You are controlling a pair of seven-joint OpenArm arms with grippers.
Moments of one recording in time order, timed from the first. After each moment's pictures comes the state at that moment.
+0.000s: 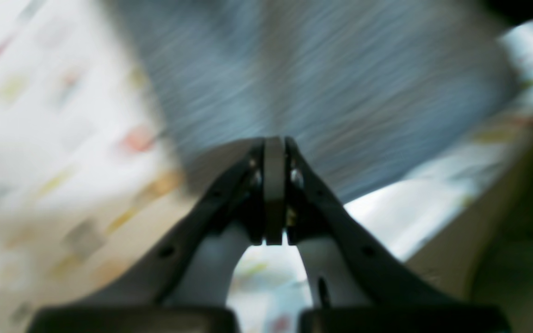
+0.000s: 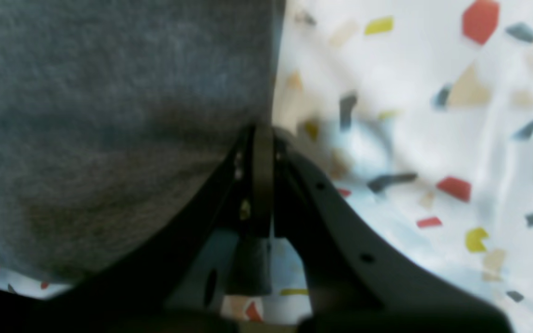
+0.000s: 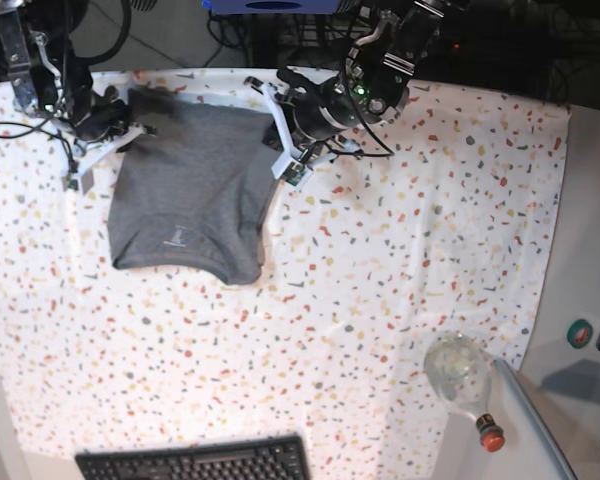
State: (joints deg) left arm 14.5 -6.2 22.6 84.6 -8.1 -13.7 34.5; right arm -18.9 18.6 -7.6 84.8 35.1 -8.5 -38.9
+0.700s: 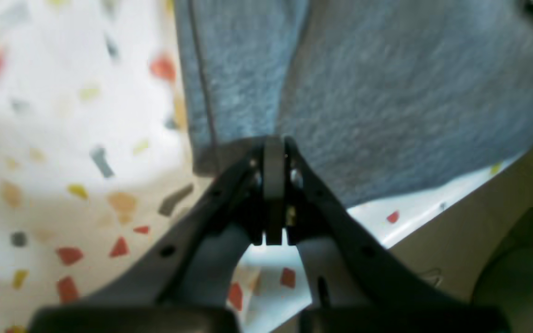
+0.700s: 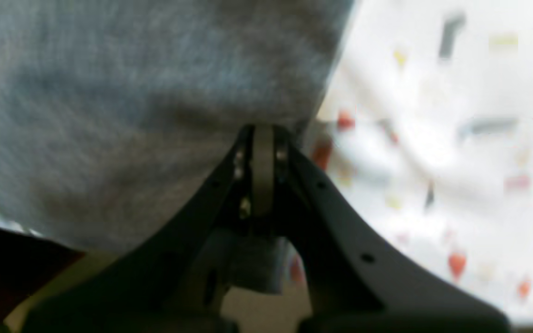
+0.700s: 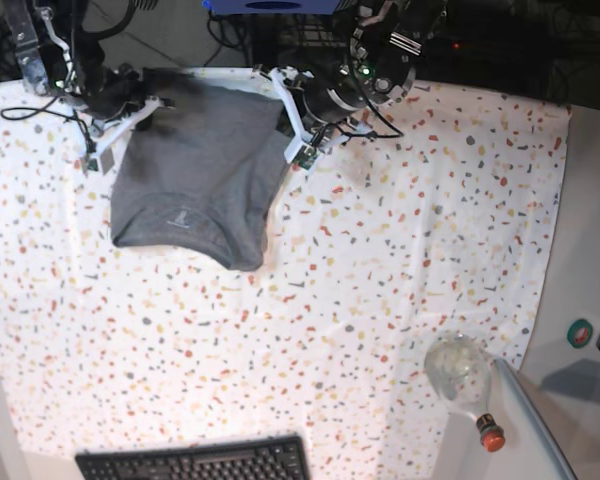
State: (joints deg) left arm 18.1 -7.8 23.3 86.9 -8.2 -9.2 33.8; right arm -20.8 19.8 -10.4 87.9 36.6 -7.1 -39.5
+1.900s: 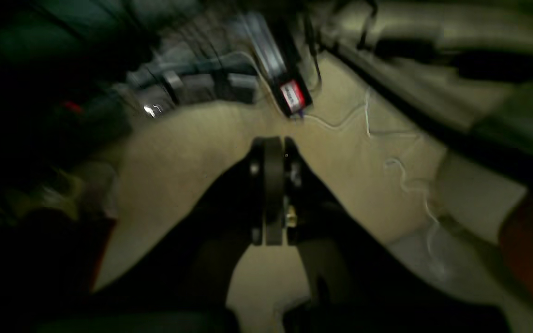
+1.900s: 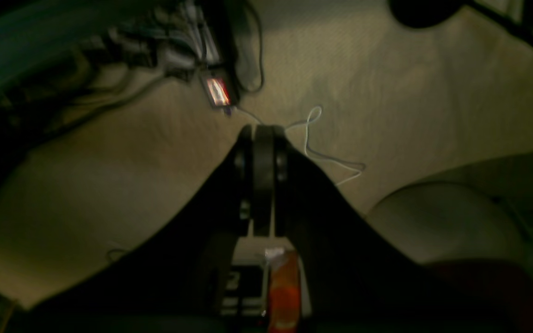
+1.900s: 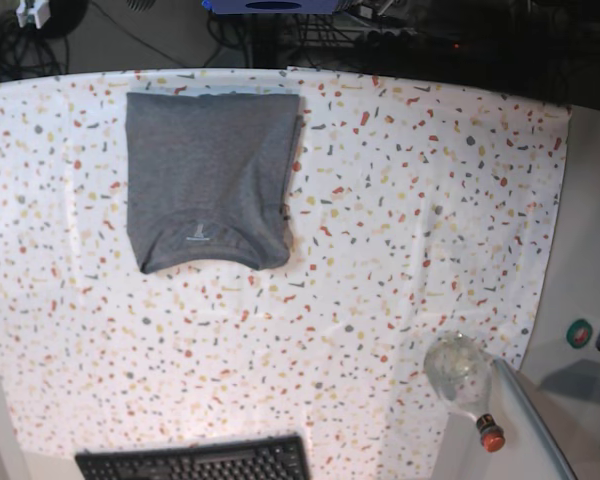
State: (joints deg) left arm 43.6 -18.6 18.1 85.8 -7.7 -9.7 33.5; right arm -46.8 19.1 5.0 79.7 29.1 5.4 -38.2
